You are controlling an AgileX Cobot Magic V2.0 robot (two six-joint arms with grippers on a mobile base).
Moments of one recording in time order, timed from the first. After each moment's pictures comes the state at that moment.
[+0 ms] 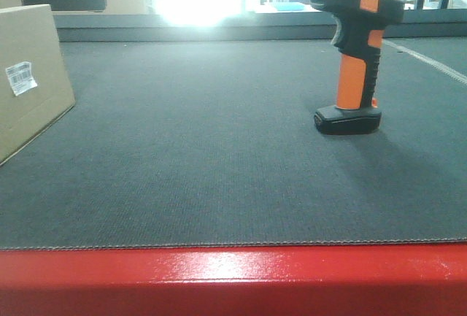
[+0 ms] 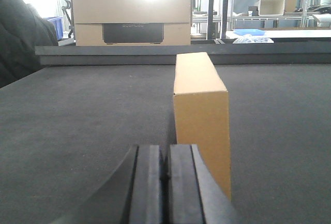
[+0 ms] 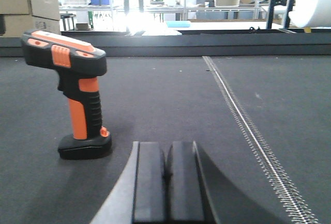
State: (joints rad) left arm 0.08 0.00 0.00 0.04 0.02 0.03; right arm -0.08 0.00 0.00 0.15 0.06 -0.08
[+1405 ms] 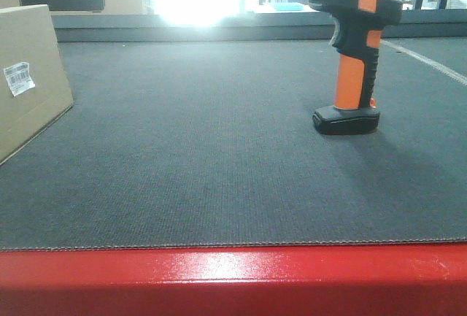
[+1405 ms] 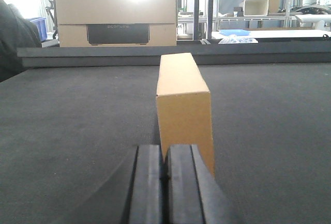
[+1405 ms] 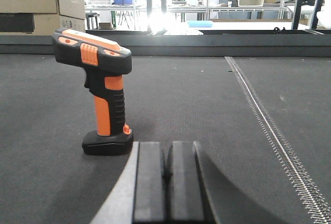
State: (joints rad) left arm 0.03 0.00 0.00 0.04 0.02 0.03; right arm -0.01 0.00 0.00 0.15 0.06 -0.08
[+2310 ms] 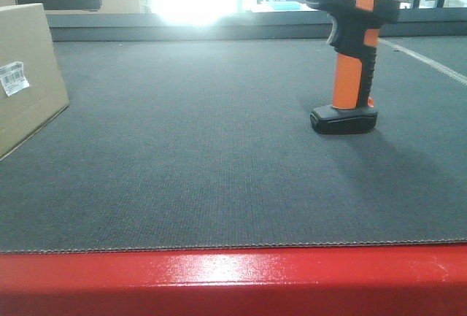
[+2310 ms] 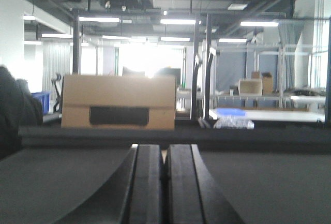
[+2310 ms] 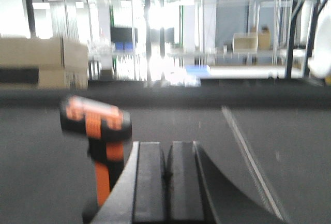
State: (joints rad) left arm 0.03 0.00 -0.13 -0.01 -0.15 0.03; right arm -0.01 0.00 -0.15 0.16 0.01 -0.08
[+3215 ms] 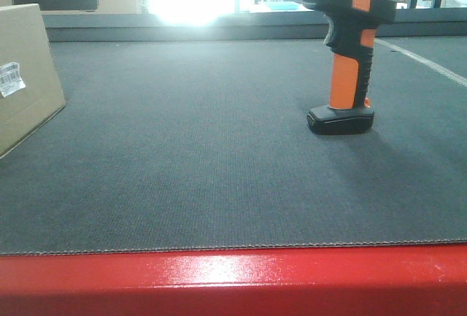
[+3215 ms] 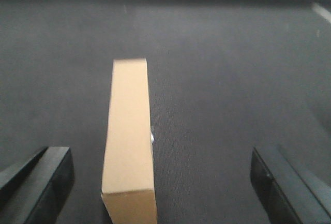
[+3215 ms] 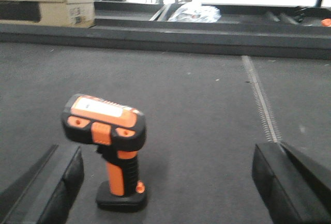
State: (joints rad) left arm -0.01 0.84 -1.09 -0.05 0.81 0.01; right arm 0.06 0.64 -0.61 0.13 0.20 -0.08
